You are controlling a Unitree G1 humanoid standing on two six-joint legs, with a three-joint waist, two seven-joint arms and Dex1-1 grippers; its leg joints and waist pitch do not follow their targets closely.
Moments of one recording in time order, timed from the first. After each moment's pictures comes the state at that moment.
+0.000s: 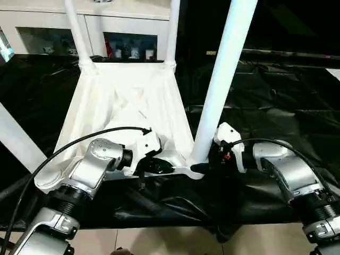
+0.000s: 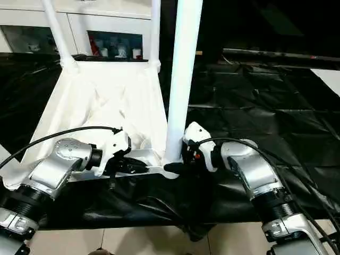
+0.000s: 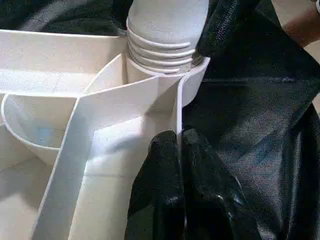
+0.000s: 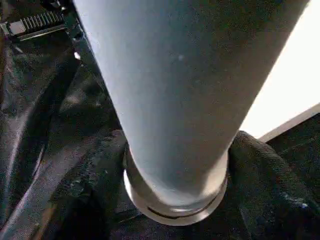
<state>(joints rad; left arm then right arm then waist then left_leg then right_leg) -0.52 0.38 -0.30 0.39 -0.03 0.24 -1.22 -0.48 -0.46 0.27 0.29 0.16 0.37 1.11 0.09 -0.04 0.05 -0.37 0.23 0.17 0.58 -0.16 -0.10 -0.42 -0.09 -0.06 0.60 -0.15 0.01</state>
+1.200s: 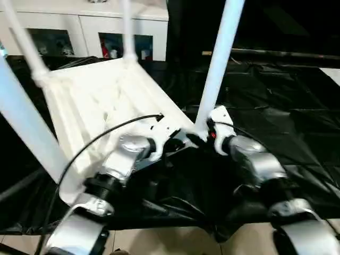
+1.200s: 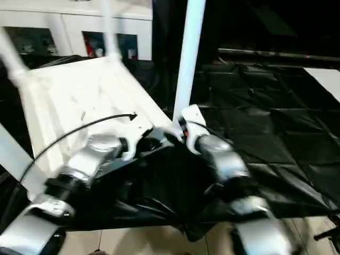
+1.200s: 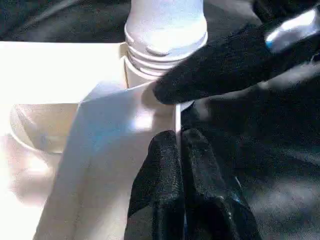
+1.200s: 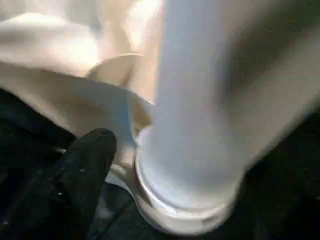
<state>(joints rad) -0.65 0.19 -0.26 0.58 0.06 0.30 -0.89 -0.60 -0.27 0.16 0.58 0.07 0.26 0.70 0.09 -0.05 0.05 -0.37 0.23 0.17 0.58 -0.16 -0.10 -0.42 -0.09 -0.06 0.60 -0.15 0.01</state>
